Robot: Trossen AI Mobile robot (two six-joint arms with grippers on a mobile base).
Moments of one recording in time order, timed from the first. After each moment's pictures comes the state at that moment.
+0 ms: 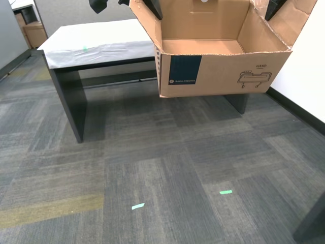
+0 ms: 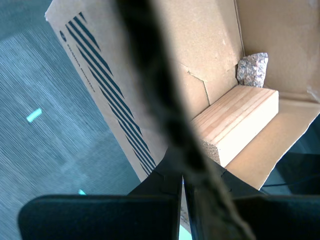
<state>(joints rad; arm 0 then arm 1) 0.20 1.61 1.47 -1.11 -0.29 0.03 -0.67 1.73 1.54 -0.80 0.31 -0.32</state>
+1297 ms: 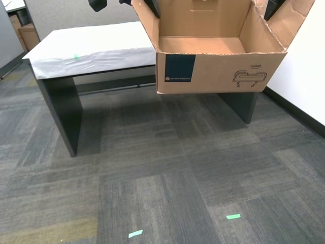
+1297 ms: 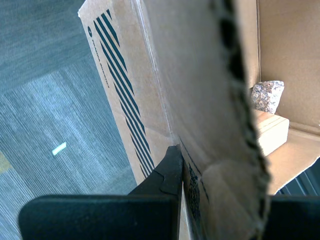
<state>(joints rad) 0.20 1.61 1.47 -1.10 -0.29 0.02 -0.67 1.73 1.54 -0.75 0.20 -0.42</state>
